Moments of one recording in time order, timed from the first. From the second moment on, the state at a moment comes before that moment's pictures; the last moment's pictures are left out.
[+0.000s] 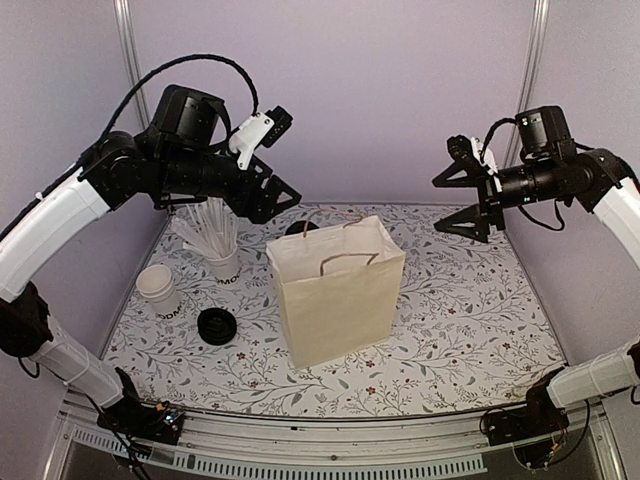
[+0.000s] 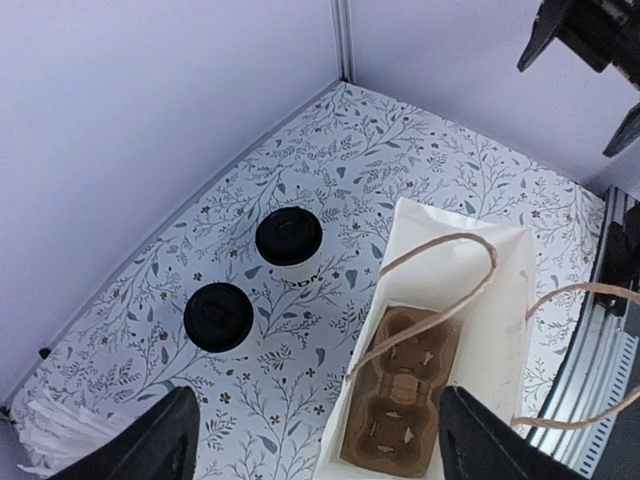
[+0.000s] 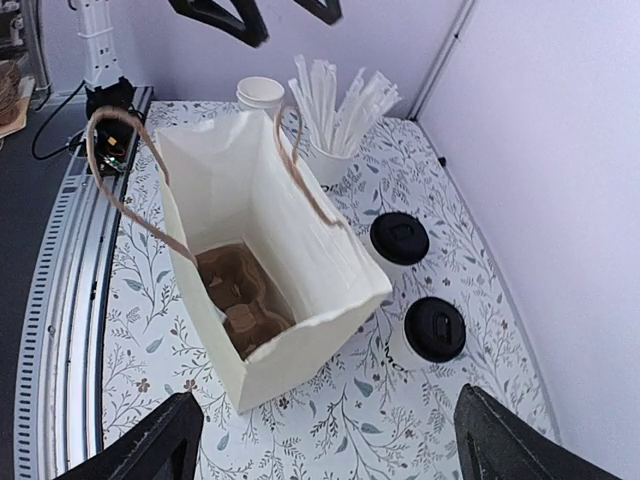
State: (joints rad) left arm -0.90 1.45 1.74 -0.80 -0.07 0.09; right arm 0.47 1.27 1.57 -0.93 -0.69 -0.76
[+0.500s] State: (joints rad) left arm -0.77 1.64 1.74 -0.90 0.19 0.14; right arm 0.20 1.20 1.08 -0.60 -0.81 -0.64
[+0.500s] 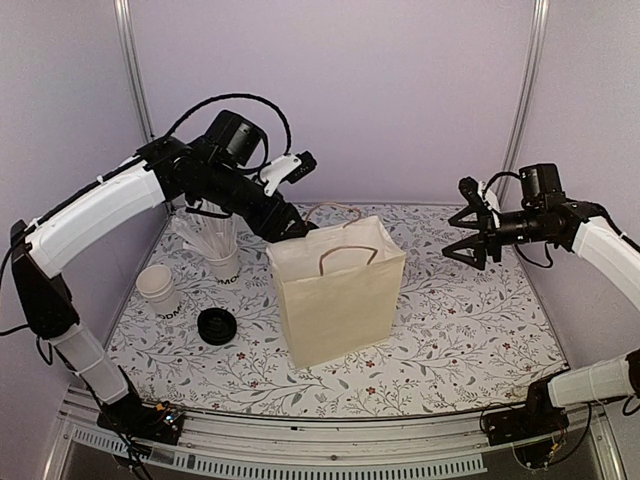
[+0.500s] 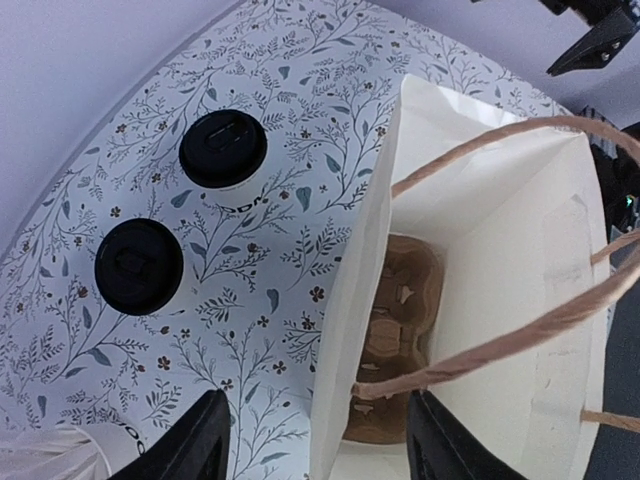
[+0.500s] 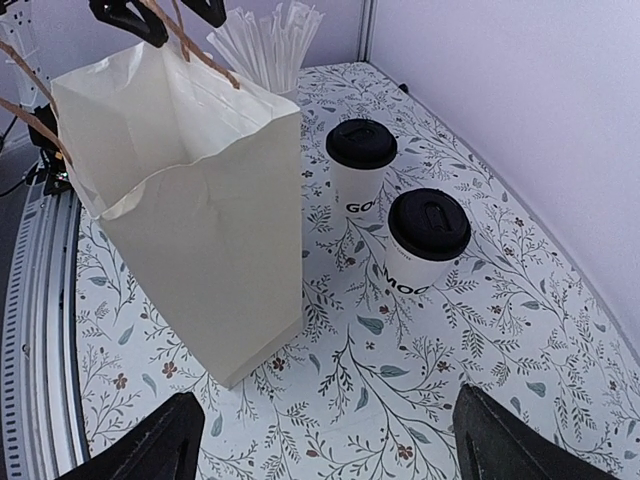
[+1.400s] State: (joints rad) left arm -1.22 1.64 1.69 -0.85 -0.22 0.12; right arm 0.13 1.12 0.93 -0.43 -0.82 -0.61
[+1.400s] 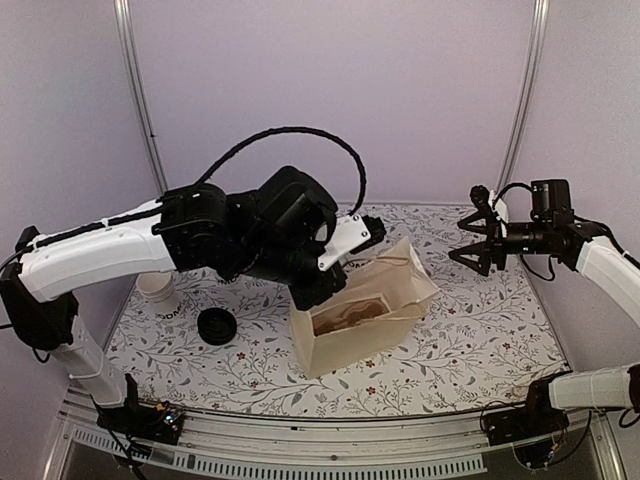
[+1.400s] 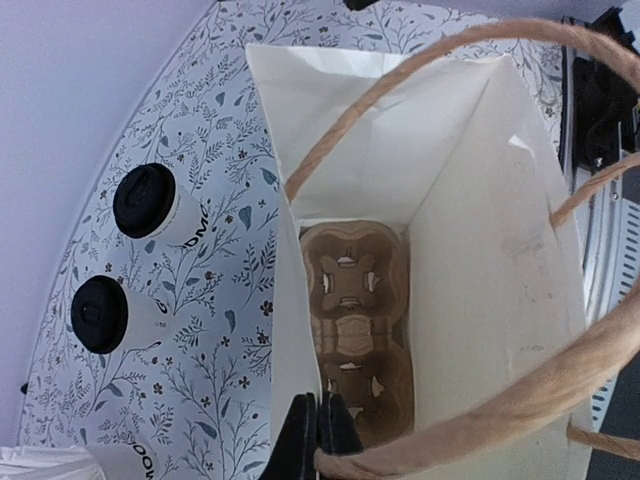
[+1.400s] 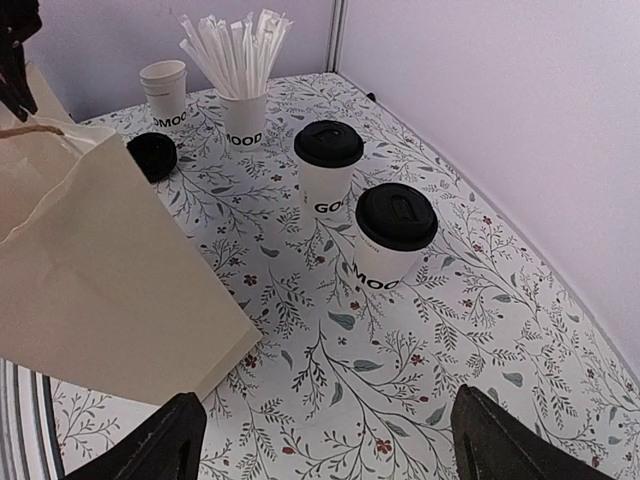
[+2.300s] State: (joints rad) left arm -1.74 1.92 1.99 -1.10 -0.66 -0.16; right arm 0.13 1.13 0.91 -0.42 -0.82 -0.61
